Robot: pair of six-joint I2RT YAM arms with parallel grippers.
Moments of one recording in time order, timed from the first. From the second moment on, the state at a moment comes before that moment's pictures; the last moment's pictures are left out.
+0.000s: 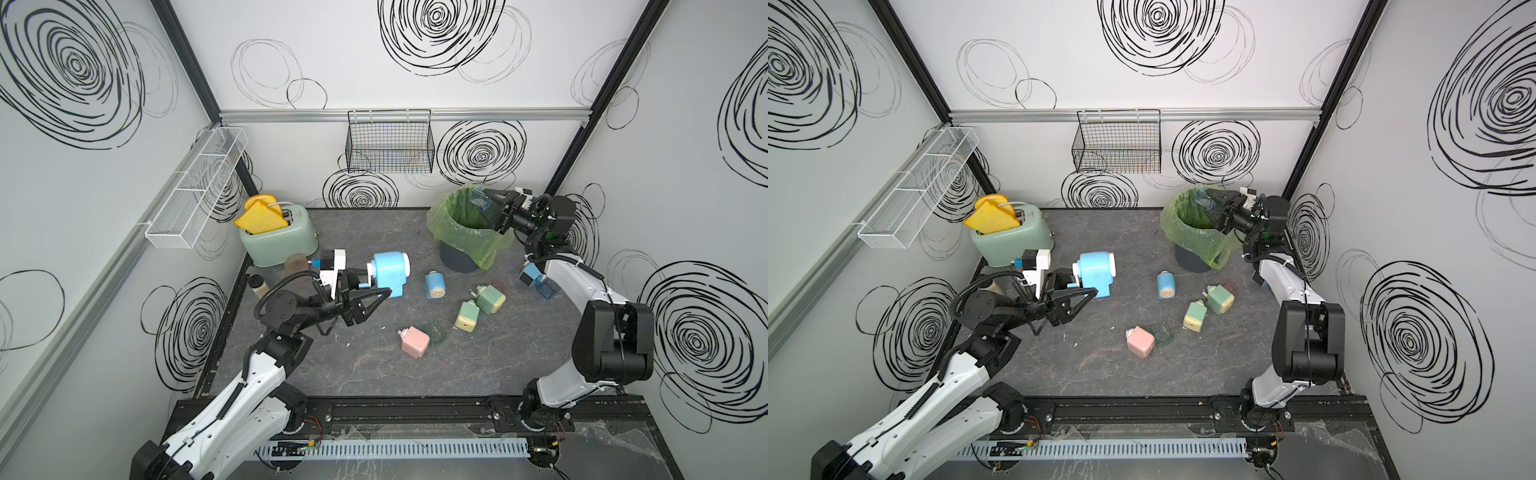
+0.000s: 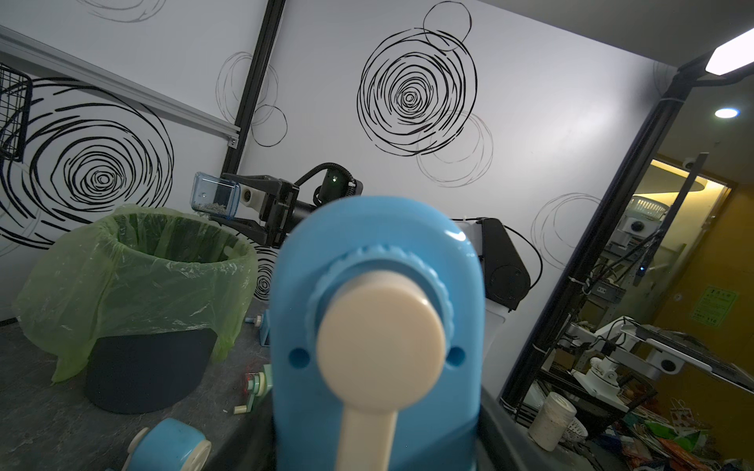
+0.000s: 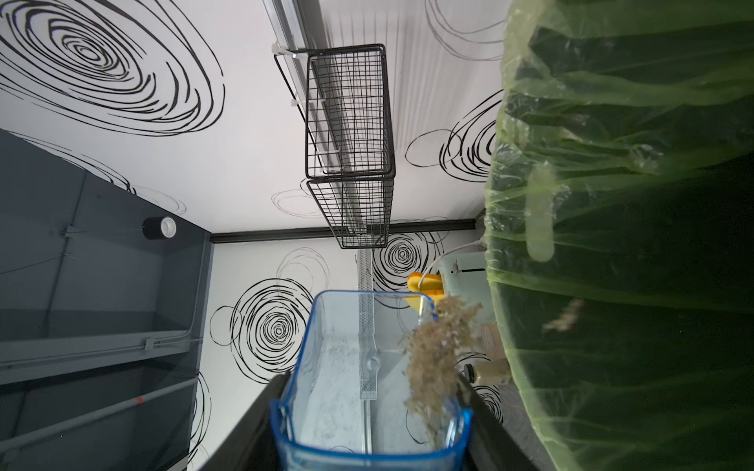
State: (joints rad) left arm -0.45 0.79 0.54 0.61 0.78 -0.64; right arm -0.03 1.59 1.14 0.54 -0.90 1.71
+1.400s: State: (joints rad) left arm -0.45 0.80 0.54 0.61 0.78 -0.64; right arm -0.06 1.59 1.15 0.59 -0.97 1.77
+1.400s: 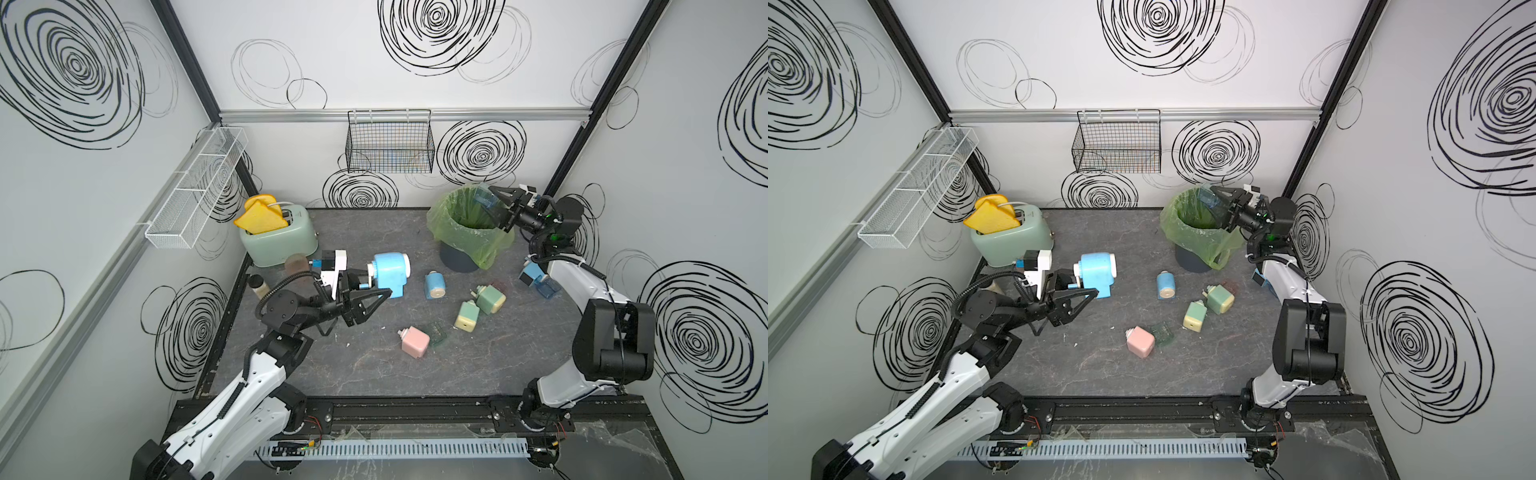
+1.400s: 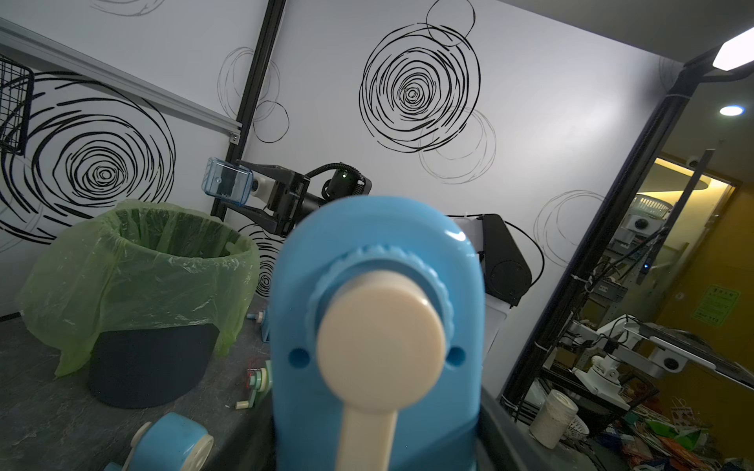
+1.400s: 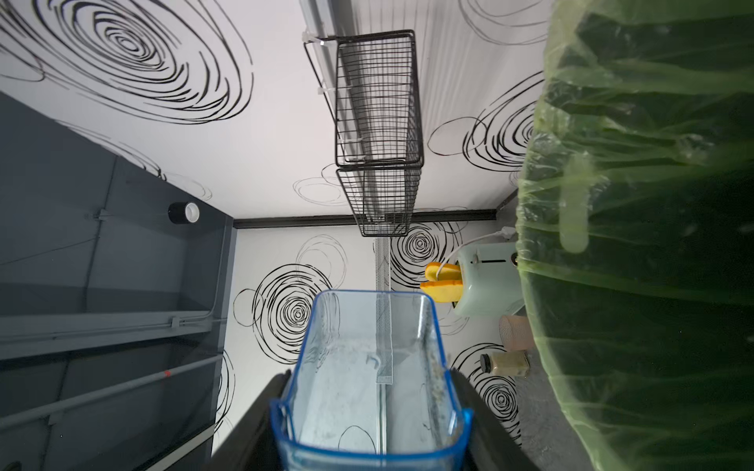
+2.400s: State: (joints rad) left arm -0.44 0.81 0.53 0.62 0.78 -0.64; right arm -0.06 1.59 1.22 0.41 -0.98 1.59
